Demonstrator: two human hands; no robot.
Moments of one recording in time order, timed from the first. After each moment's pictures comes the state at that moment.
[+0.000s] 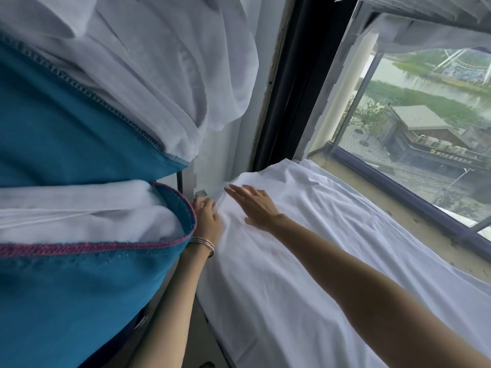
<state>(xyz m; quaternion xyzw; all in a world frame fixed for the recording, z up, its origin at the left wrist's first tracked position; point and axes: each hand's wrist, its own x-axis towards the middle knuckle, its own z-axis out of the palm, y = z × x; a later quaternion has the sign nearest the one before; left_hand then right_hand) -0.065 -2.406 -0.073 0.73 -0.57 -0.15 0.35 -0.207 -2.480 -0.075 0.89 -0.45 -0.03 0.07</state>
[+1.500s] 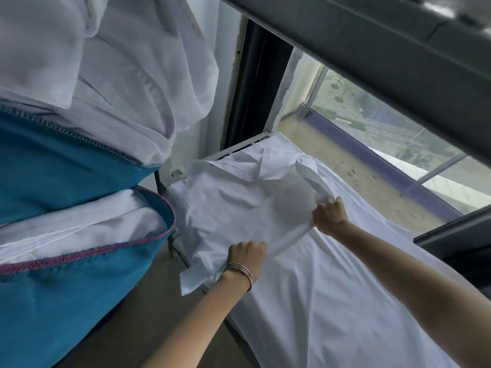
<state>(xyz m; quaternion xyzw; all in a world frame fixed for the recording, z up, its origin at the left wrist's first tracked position) -0.173 -2.291 -0.041 0.53 -0.84 -0.14 -0.01 -0.398 -2.372 -0.014 0.68 -0.63 -0.35 0.15</state>
